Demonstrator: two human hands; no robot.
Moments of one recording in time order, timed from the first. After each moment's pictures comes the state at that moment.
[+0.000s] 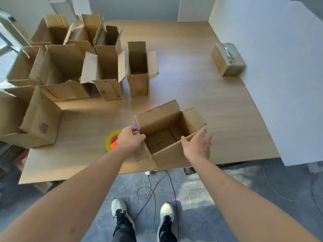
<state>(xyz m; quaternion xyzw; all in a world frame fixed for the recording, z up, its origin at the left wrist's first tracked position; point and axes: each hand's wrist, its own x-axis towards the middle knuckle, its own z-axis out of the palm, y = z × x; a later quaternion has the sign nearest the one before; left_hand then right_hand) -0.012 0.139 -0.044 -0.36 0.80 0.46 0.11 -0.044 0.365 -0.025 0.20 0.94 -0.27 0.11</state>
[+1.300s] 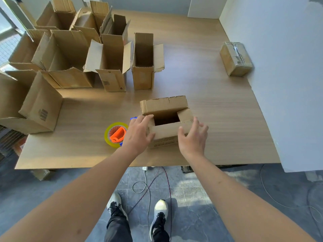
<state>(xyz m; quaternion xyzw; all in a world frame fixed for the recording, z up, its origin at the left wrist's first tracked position) -0.003 0.160 -0.056 -0.07 0.95 0.29 -0.05 -0.048 0.355 -0.032 0.07 0.95 -0.31 0.05</state>
